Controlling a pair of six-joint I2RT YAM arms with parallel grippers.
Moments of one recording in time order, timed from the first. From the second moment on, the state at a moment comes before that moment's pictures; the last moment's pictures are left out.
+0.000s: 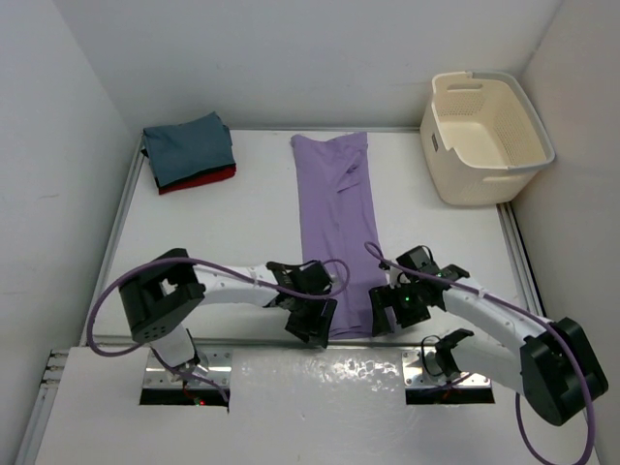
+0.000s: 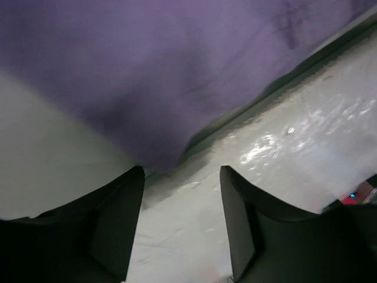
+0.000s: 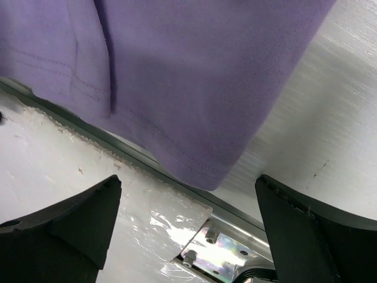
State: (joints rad) left arm -1.06 1.62 0.80 -0.42 0.31 -0.76; right arm 0.47 1.07 0.39 -0.65 -0.35 0.21
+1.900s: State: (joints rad) left arm -0.70 1.64 1.21 -0.33 -0.24 -0.63; right arm 0.37 1.48 0.95 -0.29 0.04 0.25
